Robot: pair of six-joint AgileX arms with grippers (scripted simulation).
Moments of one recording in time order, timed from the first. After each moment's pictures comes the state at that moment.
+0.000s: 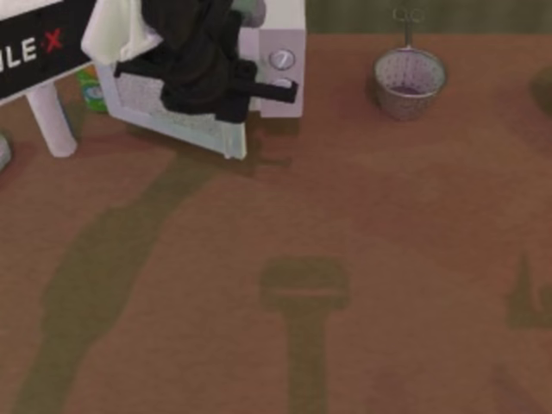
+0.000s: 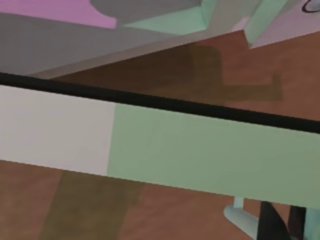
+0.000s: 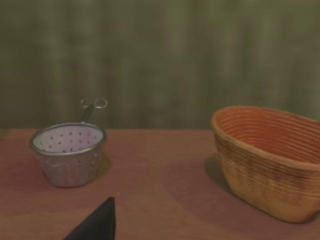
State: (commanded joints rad) left arm -0.50 1.93 1.61 -0.73 -0.11 -0.18; right arm 0.00 0.00 0.00 0.00 0.00 0.00
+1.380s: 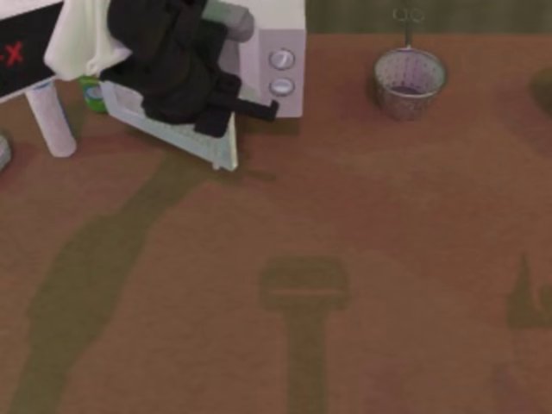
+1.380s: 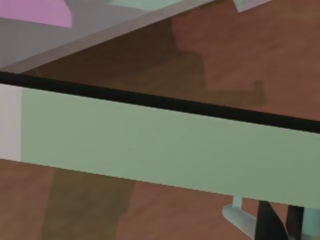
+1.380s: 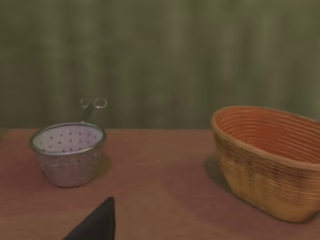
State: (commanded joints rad) left arm -0.47 1.85 1.50 -0.69 -0.04 -0.06; right arm 0.00 0.00 0.00 0.00 0.00 0.00
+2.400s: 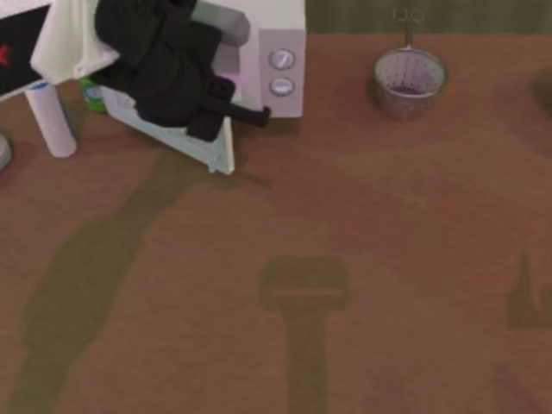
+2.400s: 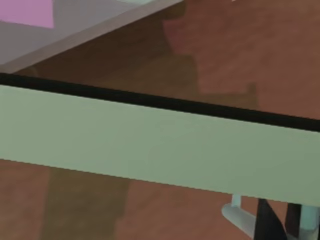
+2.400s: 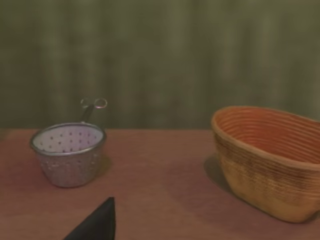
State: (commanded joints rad) left arm -0.45 1.82 1.46 -0.69 0.00 -0.01; right arm 0.00 0.00 0.00 0.00 0.00 0.00
